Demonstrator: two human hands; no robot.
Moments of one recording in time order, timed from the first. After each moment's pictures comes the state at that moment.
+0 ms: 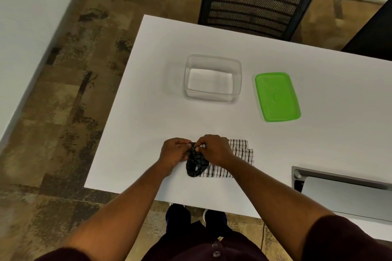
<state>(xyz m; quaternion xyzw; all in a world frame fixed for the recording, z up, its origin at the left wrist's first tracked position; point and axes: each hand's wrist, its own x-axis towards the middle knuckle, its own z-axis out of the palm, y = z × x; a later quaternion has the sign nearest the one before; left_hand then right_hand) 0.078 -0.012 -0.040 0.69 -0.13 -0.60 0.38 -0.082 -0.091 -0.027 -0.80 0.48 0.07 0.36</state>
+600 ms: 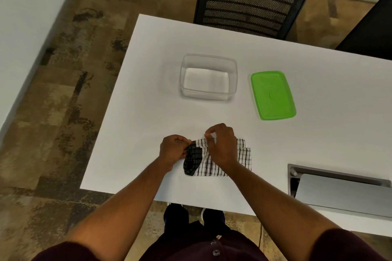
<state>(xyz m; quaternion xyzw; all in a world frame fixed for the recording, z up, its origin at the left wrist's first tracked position) 0.068 -0.027 -0.038 0.73 -0.12 -0.57 0.36 -0.102 -0.079 -0.024 -0.74 0.58 -0.18 0.31</state>
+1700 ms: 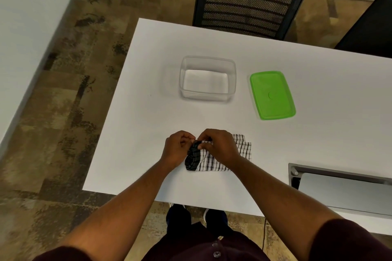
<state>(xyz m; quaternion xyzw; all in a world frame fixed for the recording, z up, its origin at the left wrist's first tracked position) 0.066 -0.024 -0.024 0.72 -0.36 -0.49 0.34 -0.107 -0.095 -0.012 -0.79 0.46 -0.10 0.39</state>
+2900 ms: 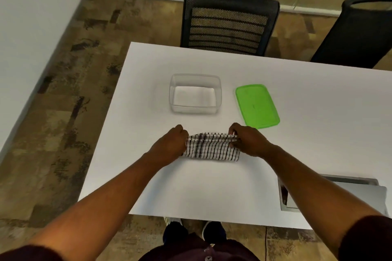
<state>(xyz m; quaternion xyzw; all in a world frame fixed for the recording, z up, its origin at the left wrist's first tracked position) 0.075 -0.067 0.045 0.63 -0.75 -0.23 0.02 -0.213 -0.169 0.032 -0.85 0.44 0.02 0.29</state>
